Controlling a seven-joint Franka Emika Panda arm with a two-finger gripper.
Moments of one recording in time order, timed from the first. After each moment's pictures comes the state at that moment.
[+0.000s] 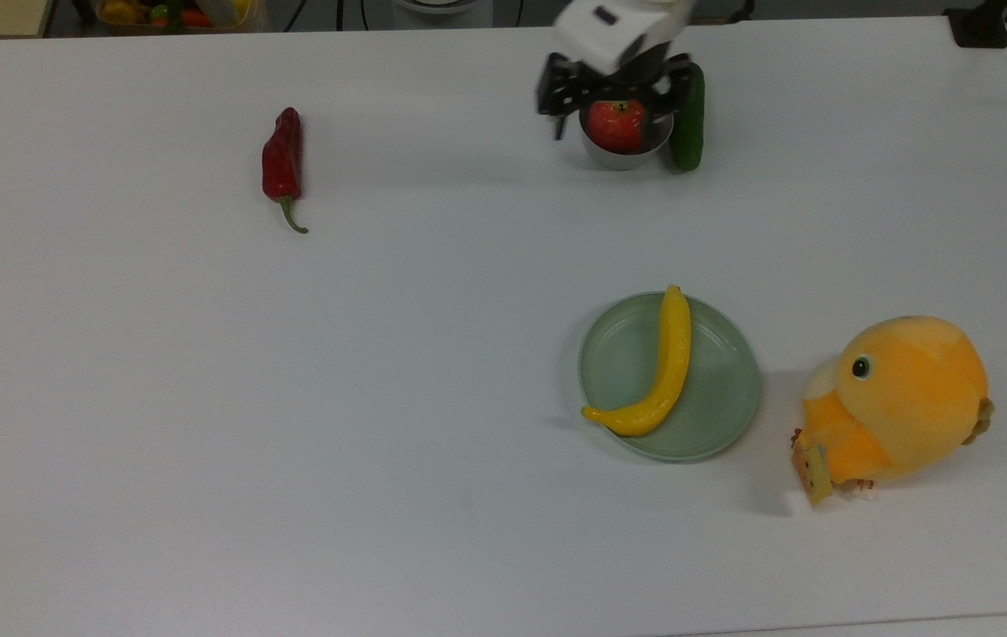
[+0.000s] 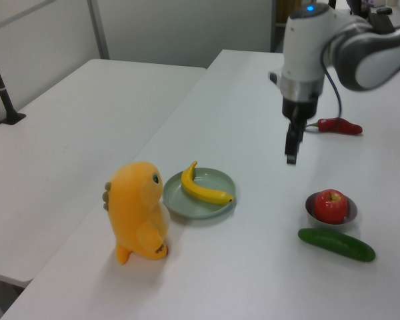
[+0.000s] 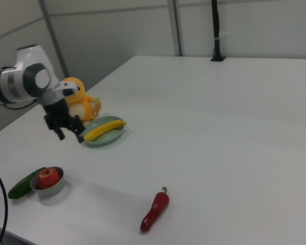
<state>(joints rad) 0.32 0.08 0.13 -1.95 -0.10 2.03 0.36</state>
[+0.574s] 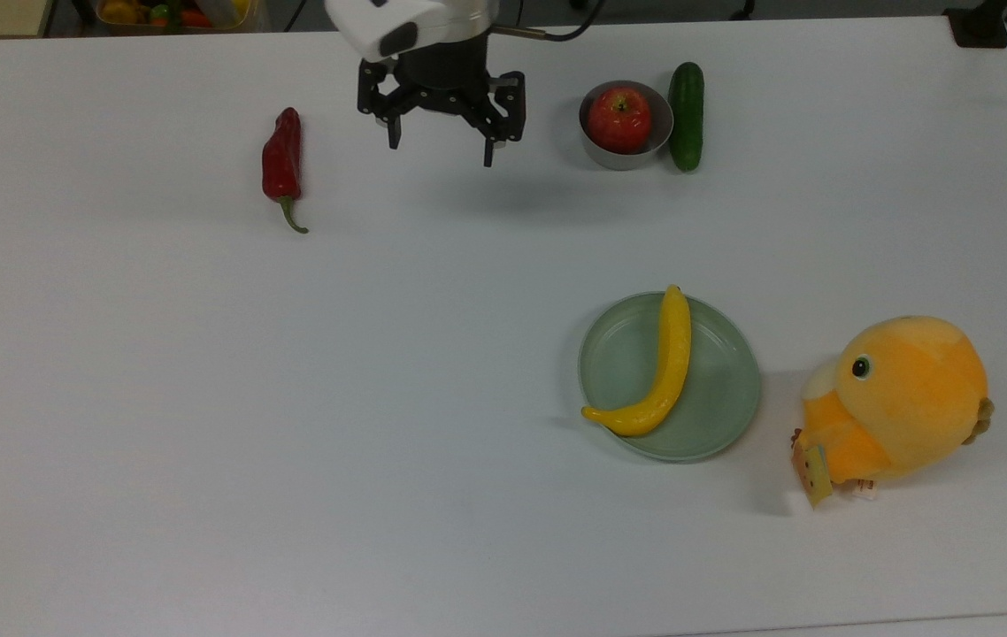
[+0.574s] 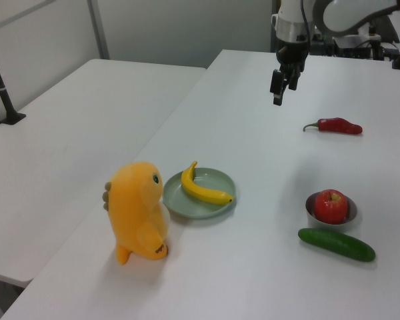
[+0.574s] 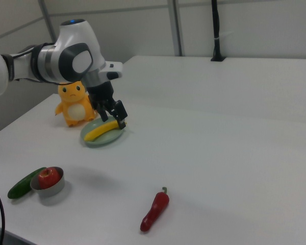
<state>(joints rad) 0.17 0.08 -0.02 -1.83 -0.05 1.99 0.30</state>
